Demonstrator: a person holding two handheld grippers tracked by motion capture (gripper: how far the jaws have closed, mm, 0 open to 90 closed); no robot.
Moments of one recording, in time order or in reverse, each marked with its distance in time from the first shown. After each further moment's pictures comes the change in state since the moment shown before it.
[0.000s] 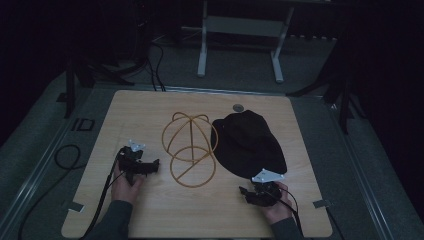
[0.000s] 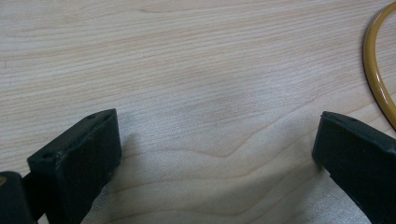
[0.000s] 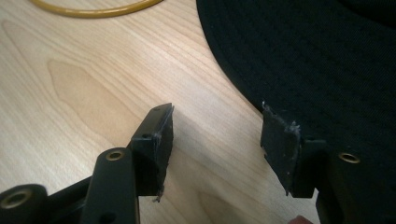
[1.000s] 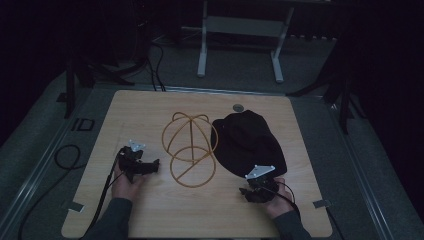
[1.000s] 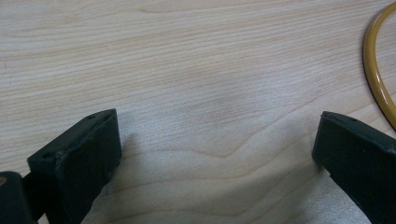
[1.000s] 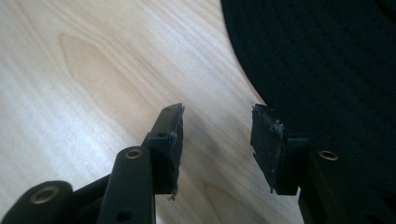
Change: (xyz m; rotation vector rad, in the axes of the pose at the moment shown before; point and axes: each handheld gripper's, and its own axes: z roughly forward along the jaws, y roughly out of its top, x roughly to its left) left arm 0.000 0.000 0.000 0.000 0.000 0.000; right arm 0.004 0.027 -0.004 0.195 0.029 -0.131
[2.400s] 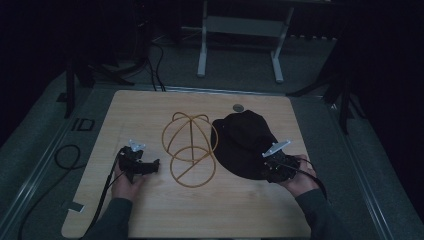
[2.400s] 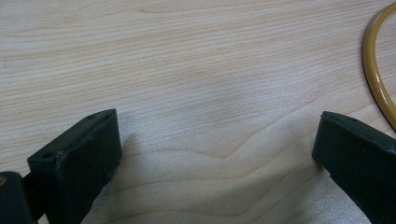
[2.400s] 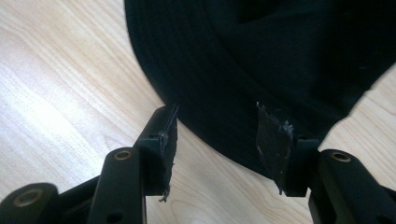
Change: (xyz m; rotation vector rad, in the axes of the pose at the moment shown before) left arm 0.000 0.000 0.000 0.000 -0.001 -0.002; right arm -0.056 0.036 -0.061 0.155 -0.131 -0.026
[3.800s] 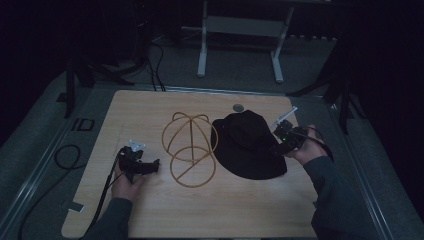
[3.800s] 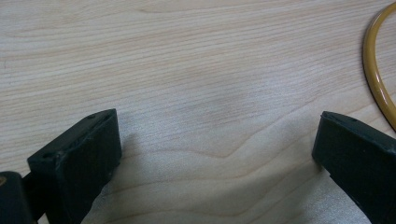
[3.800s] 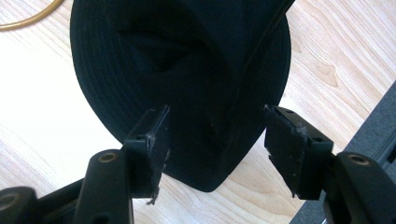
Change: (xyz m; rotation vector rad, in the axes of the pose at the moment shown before) left arm 0.000 0.000 0.000 0.000 0.000 0.001; right arm -0.063 0.050 -0.022 0.063 0.006 0.018
